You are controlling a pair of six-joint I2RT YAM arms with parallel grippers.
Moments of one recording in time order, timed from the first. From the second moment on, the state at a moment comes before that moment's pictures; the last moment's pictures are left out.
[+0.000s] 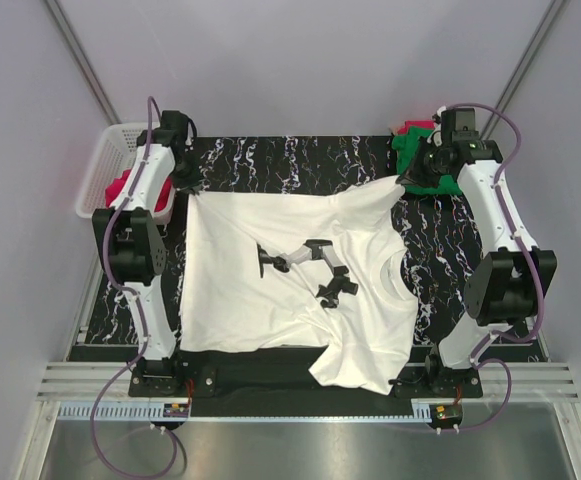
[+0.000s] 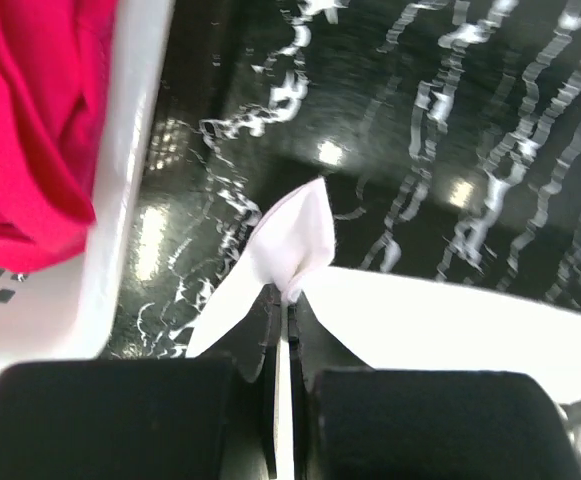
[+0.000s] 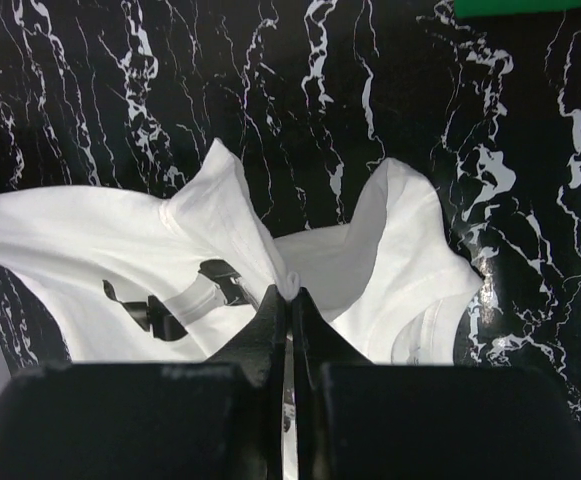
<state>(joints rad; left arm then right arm) -0.03 2.08 1.95 -1.00 -0.04 -0.36 0.03 1.70 1.67 -0.84 -0.27 0.41</state>
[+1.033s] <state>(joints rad) -0.06 1.85 1.74 -0.95 0.01 -0.29 0.03 1.76 1.90 -0.86 -0.23 0.40</state>
